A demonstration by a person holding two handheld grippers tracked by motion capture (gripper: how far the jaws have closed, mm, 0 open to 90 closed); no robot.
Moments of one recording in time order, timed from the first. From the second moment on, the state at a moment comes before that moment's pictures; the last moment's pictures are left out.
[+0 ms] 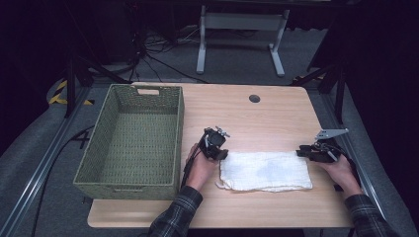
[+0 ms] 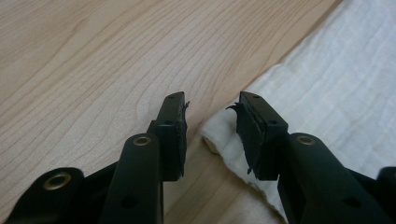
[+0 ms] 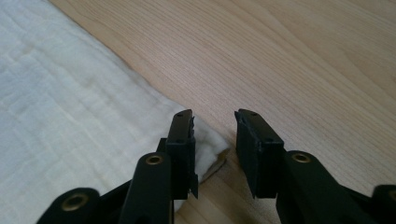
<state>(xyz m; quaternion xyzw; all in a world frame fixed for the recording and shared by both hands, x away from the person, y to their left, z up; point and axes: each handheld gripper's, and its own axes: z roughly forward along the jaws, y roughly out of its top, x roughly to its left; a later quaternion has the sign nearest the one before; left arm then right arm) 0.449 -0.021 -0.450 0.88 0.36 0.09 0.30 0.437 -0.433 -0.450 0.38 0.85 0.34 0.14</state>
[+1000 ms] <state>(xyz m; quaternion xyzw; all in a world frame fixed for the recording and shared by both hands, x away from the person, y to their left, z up) 0.442 -0.006 -0.425 0.85 0.36 0.11 0.38 0.428 -0.440 -0.428 0.36 0.83 0.38 0.17</state>
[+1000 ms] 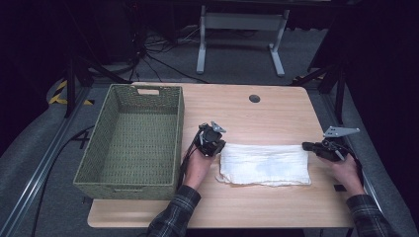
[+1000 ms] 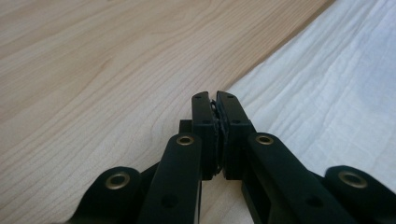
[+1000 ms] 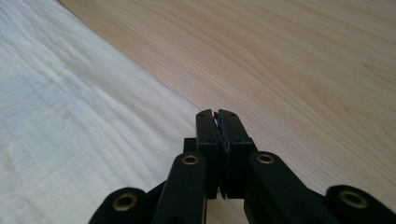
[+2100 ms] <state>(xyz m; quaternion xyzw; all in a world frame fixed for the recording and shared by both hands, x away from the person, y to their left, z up) 0.401 0.005 -0.412 0.85 0.32 0.12 0.39 0.381 -0.436 -0.417 0.34 0.84 0.40 0.17</state>
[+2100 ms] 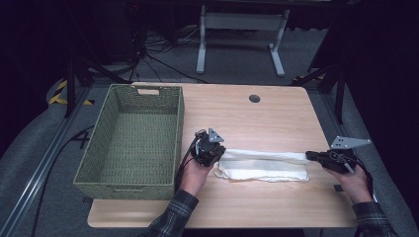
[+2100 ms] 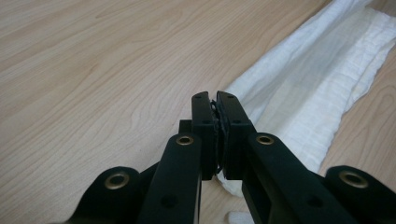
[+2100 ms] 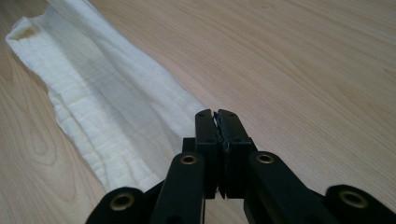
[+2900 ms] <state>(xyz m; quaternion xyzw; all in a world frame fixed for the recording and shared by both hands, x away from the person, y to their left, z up) 0.372 0.002 -0.427 0.88 0.32 0.10 0.35 0.350 -0.433 -0.429 0.33 0.85 0.38 0.13</state>
